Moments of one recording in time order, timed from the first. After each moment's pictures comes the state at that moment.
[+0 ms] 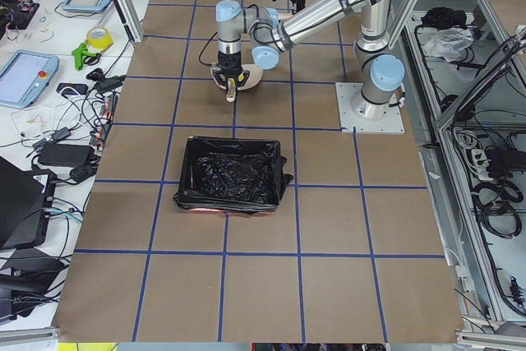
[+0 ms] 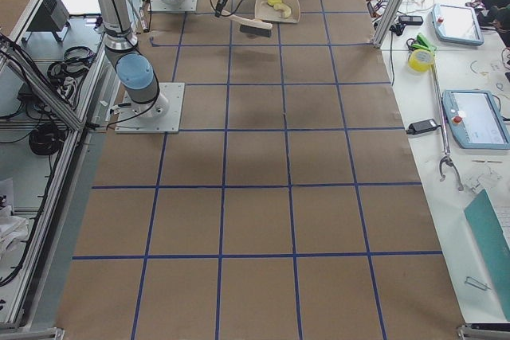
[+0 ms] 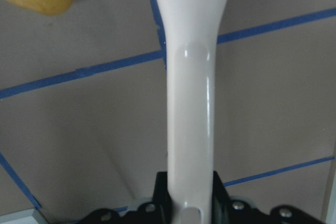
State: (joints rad) left arm -1.44 -1.82 -1.93 -0.92 1.85 -1.40; right arm 2.19 -1.38 1.78 -1.59 -1.38 0.86
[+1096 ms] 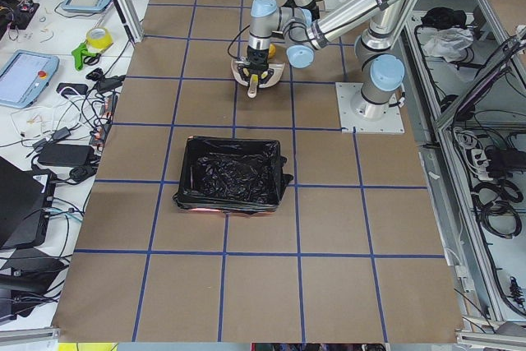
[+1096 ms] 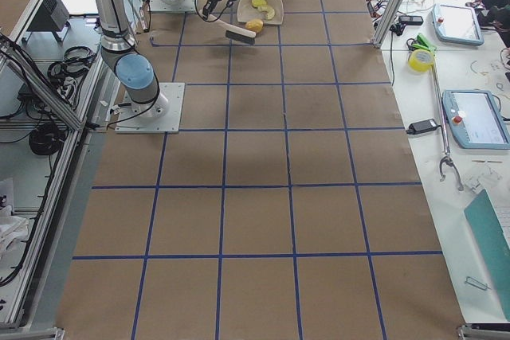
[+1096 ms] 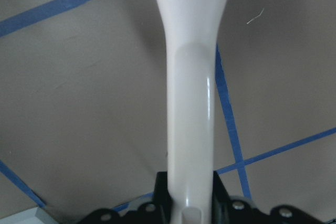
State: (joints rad) left arm -1.46 -1.65 -2.20 -0.71 1.84 -1.32; right arm 2.27 -1.35 1.87 -1.73 -1.31 0.99
